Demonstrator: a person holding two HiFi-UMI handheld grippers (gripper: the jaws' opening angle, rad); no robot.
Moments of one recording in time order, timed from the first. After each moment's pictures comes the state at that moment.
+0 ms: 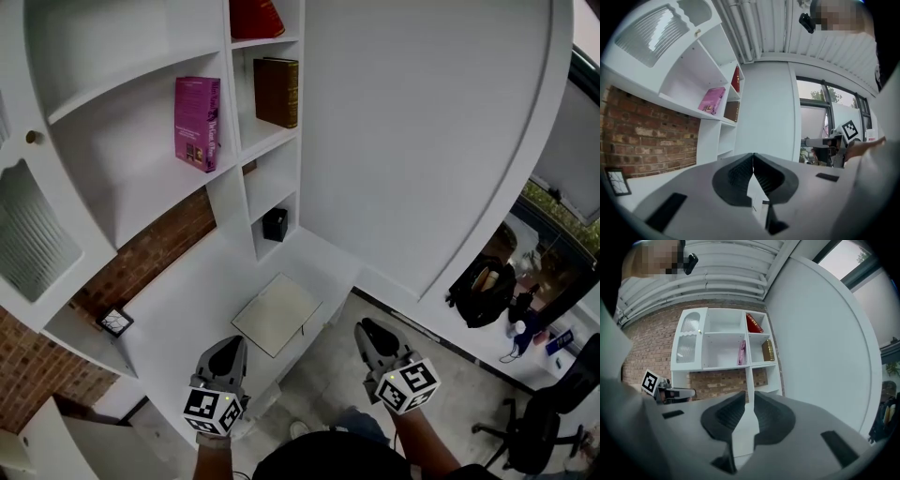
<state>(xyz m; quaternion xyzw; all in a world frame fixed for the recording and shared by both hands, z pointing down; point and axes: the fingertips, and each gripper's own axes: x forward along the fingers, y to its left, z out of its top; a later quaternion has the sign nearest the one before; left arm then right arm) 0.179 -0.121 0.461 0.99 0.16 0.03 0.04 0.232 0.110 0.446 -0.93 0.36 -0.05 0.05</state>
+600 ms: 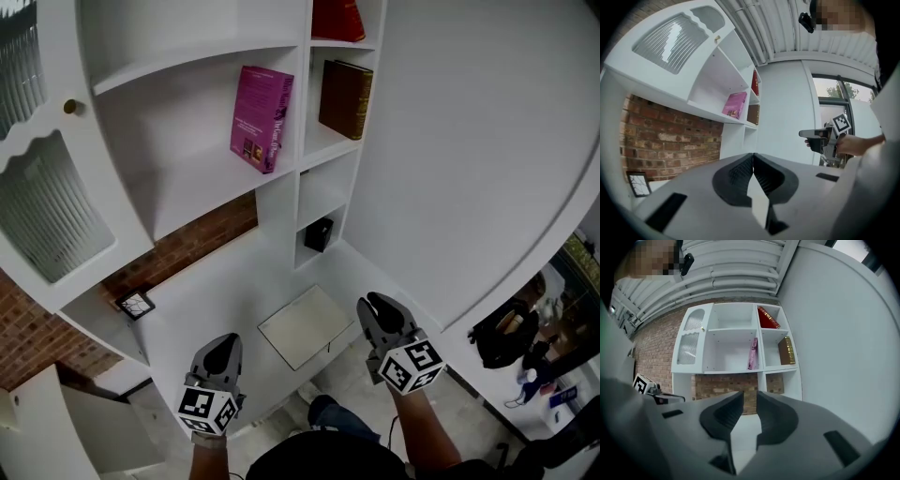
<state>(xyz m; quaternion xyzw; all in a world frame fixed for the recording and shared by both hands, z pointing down) 0.193 -0.211 0.458 1.00 0.05 0.02 0.04 0.328 0.002 0.406 -0.89 0.45 -0.02 0.03</state>
